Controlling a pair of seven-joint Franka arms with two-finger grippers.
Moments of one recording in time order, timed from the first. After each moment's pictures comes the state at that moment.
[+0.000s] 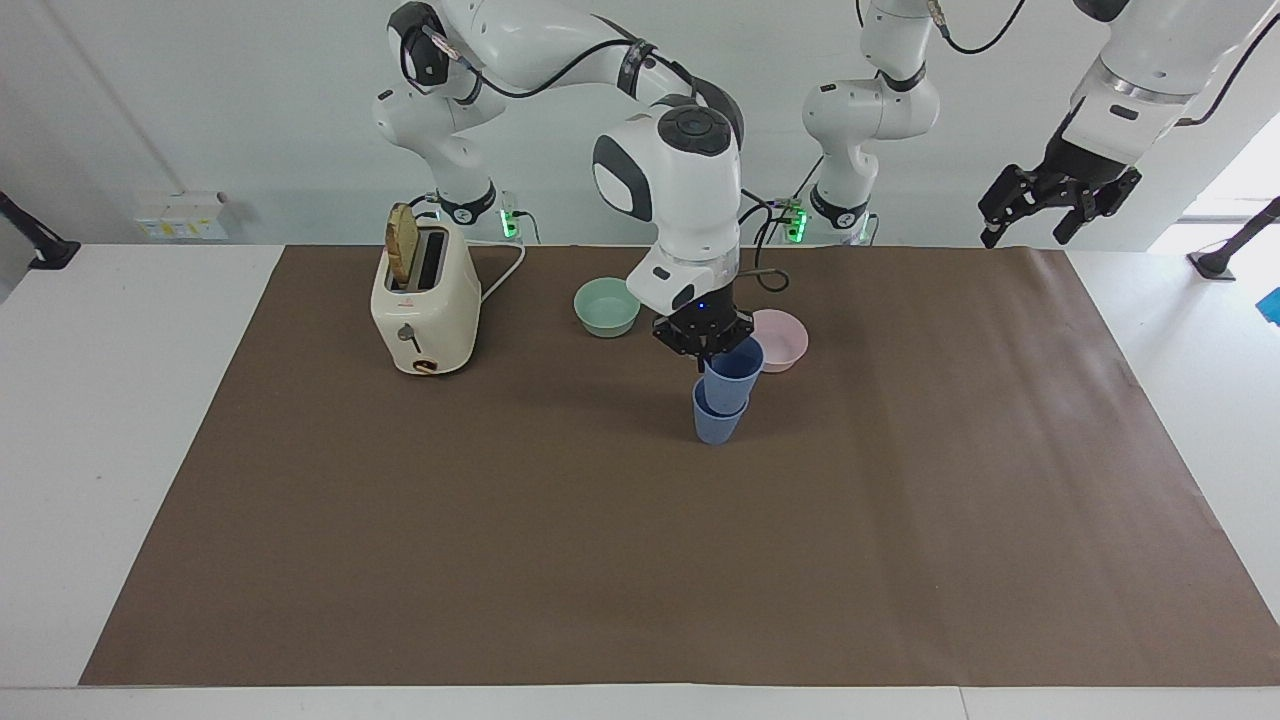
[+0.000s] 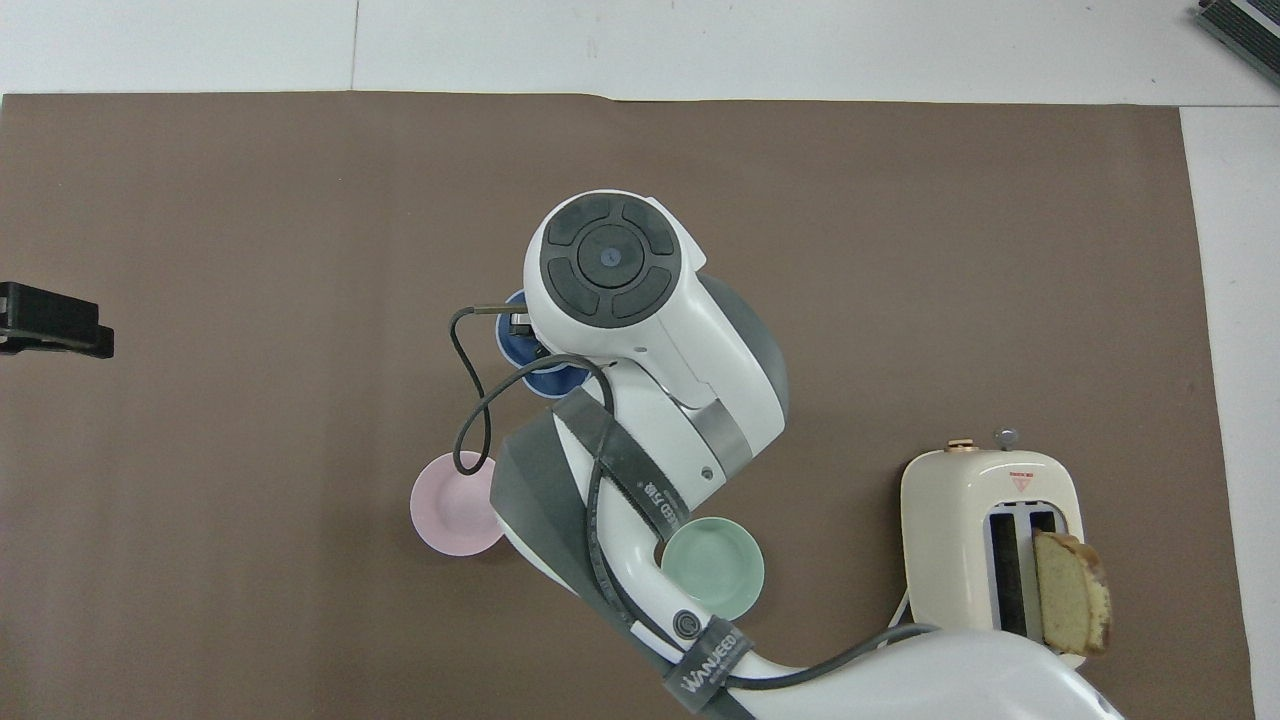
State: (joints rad) left arm -0.01 -0.04 -0.04 -1.50 -0.03 1.46 -0.08; right arm 0.55 0.50 0.13 -1.27 -0.04 1.91 0.72
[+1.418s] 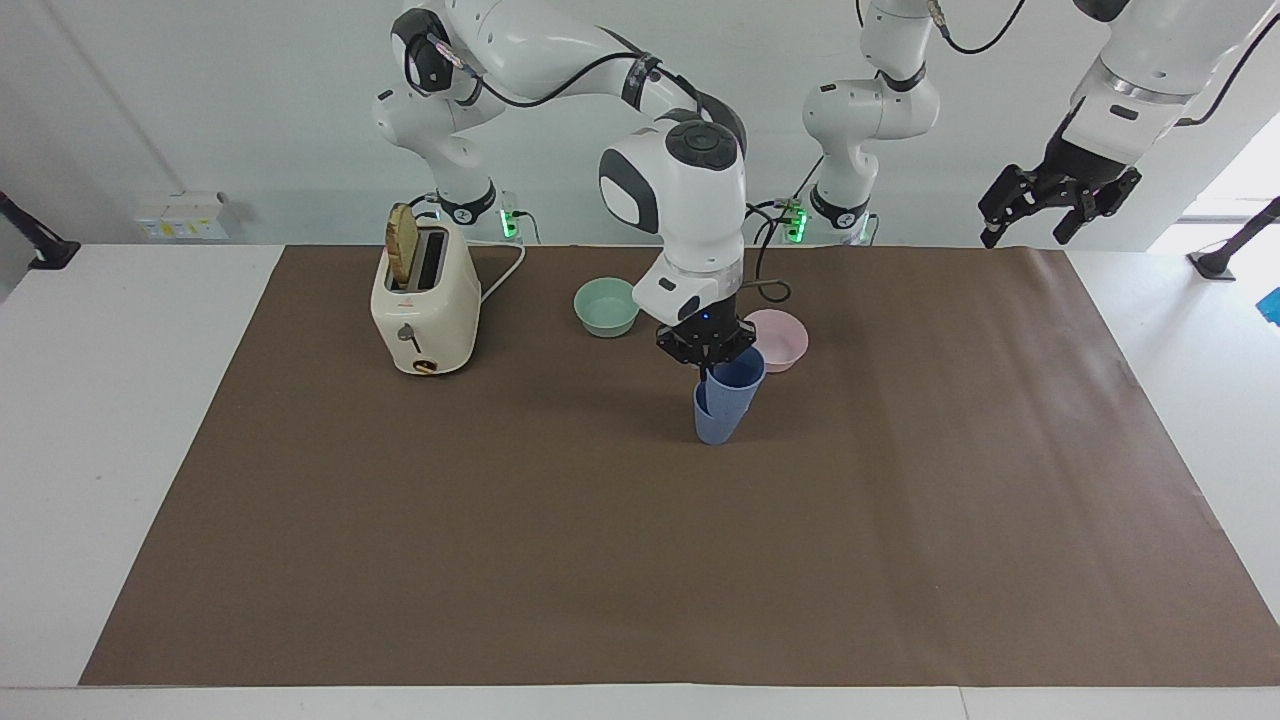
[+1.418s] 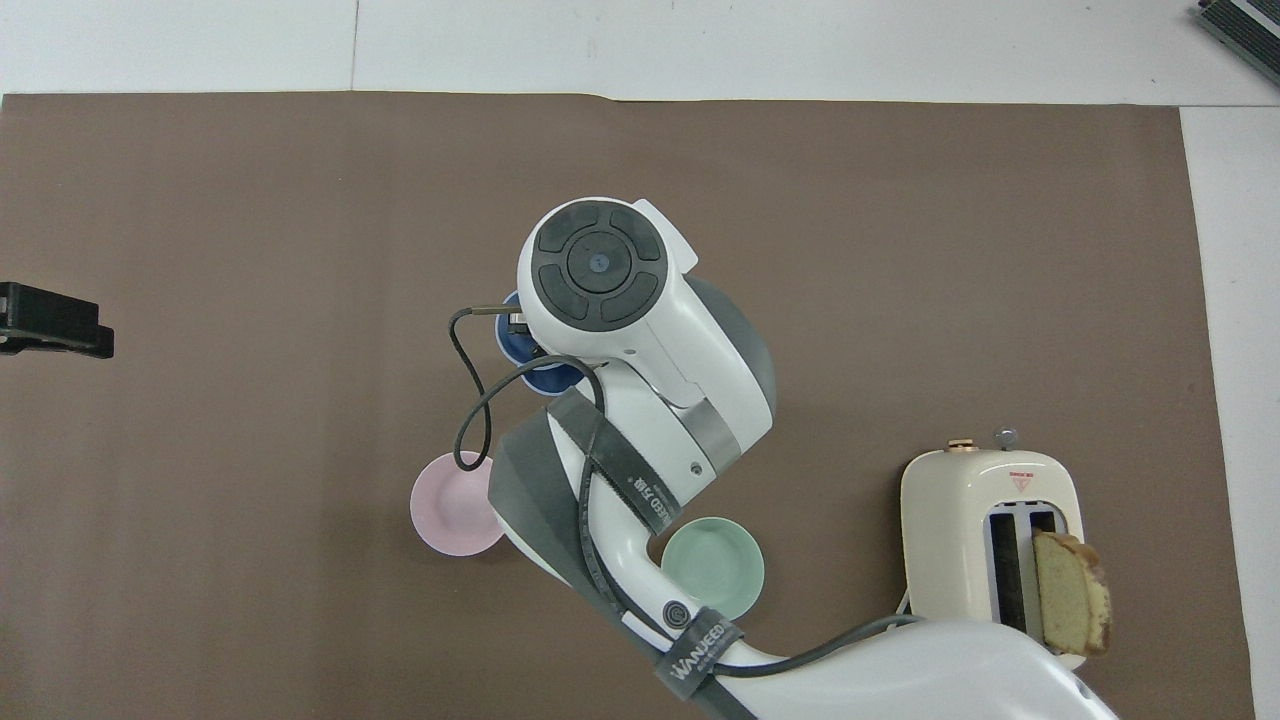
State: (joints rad) left arm -0.01 -0.04 -0.04 -1.50 -0.03 1.46 -0.08; right arm 0.55 0.52 0.13 -1.27 -0.06 1.93 0.72
